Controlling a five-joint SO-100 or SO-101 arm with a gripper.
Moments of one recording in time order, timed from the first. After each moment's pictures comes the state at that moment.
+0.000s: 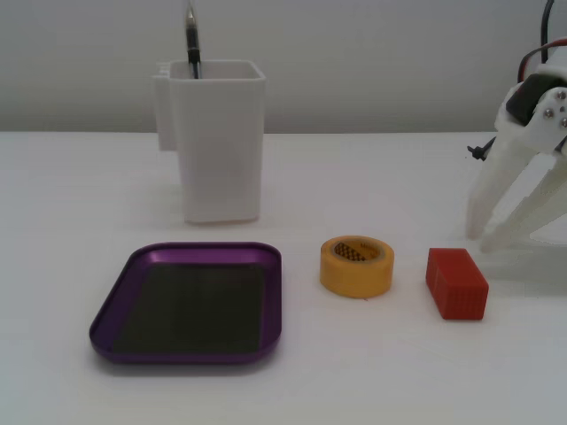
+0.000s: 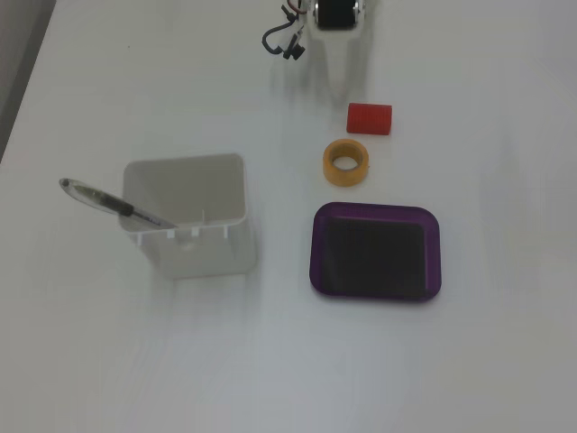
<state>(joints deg) 1.0 192.6 174.9 65.4 0.2</state>
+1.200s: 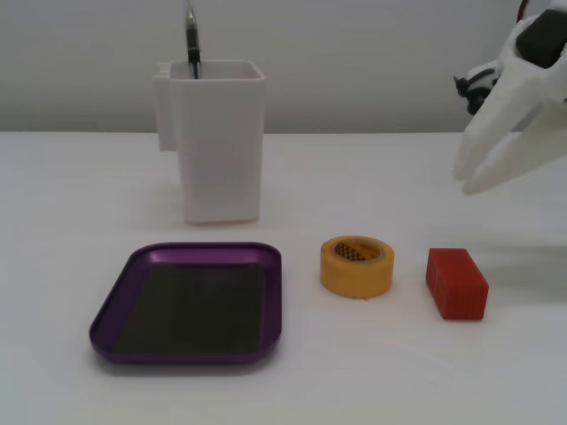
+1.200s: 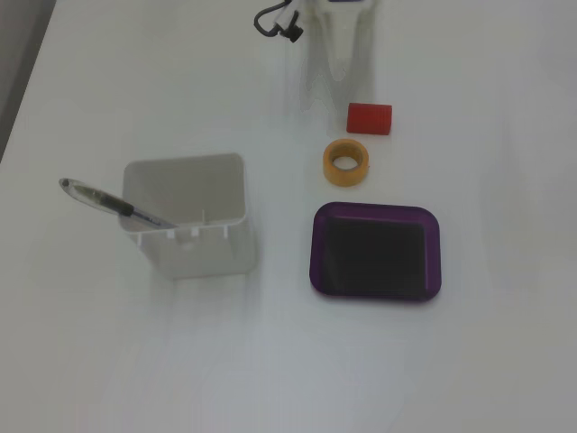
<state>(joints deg) 0.9 189.3 159.6 65.5 -20.1</state>
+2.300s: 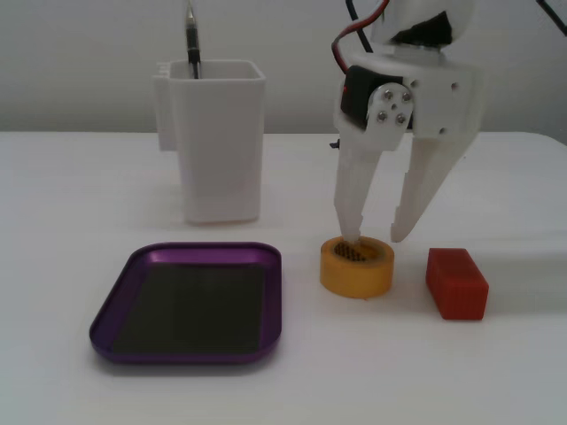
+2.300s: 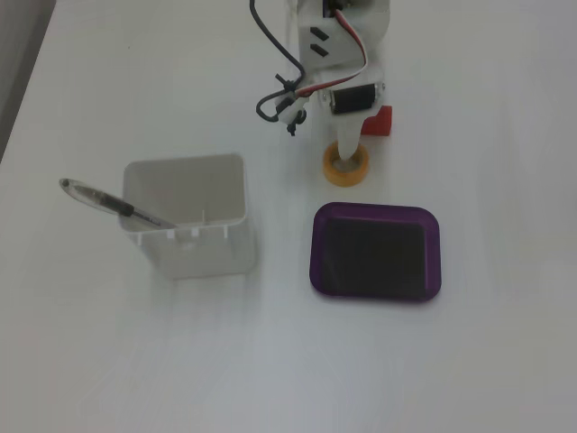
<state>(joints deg) 0.4 95.7 106.3 59.8 -18.2</state>
